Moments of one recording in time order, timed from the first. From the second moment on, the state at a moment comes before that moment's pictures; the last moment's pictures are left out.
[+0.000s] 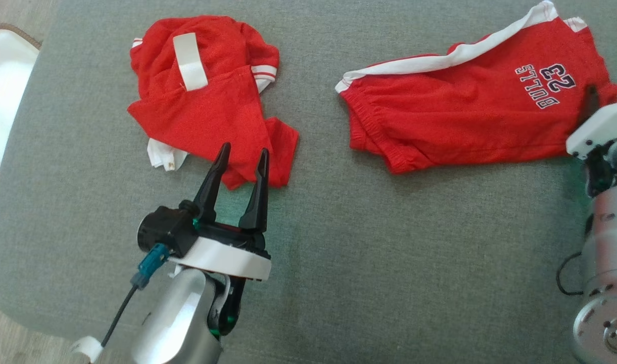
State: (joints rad) left arm -0.33 0.05 -0.40 0.31 -0.40 -0.07 -0.25; right arm -0.85 -0.10 -0.71 0.97 -0.23 0.13 0.12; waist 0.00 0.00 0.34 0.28
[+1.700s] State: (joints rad) left arm -0.27 0.04 -0.39 0.32 -0.38 -0.09 -0.25; right arm -0.60 -0.12 -0.45 0.82 0.18 0.13 -0.13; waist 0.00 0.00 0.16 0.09
